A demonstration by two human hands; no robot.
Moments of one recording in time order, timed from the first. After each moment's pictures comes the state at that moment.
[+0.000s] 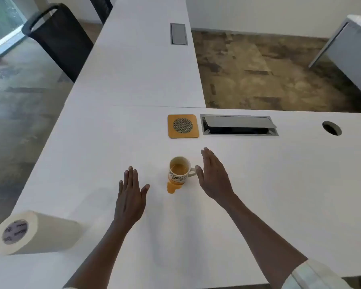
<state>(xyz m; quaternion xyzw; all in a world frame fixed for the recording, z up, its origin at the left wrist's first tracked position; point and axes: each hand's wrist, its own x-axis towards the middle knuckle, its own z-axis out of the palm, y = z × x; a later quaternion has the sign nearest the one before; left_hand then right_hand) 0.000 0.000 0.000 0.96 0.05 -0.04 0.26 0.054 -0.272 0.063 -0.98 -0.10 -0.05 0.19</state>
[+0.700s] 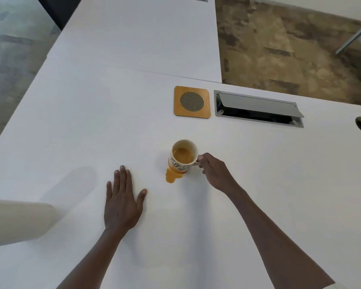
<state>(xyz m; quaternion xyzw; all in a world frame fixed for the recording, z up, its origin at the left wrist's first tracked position) -0.025 -0.007 -0.096 0.98 0.10 -0.07 0.15 0.090 -0.276 0.003 -0.89 0.00 0.18 0.41</state>
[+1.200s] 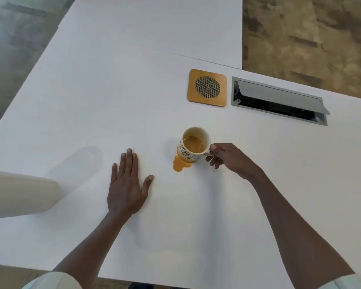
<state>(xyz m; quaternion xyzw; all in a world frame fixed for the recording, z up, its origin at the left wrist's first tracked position) -0.027 -0.006 -0.098 0.98 0.10 -0.07 0.15 0.122 -0.293 0.000 -0.81 -0.02 0.34 0.47</state>
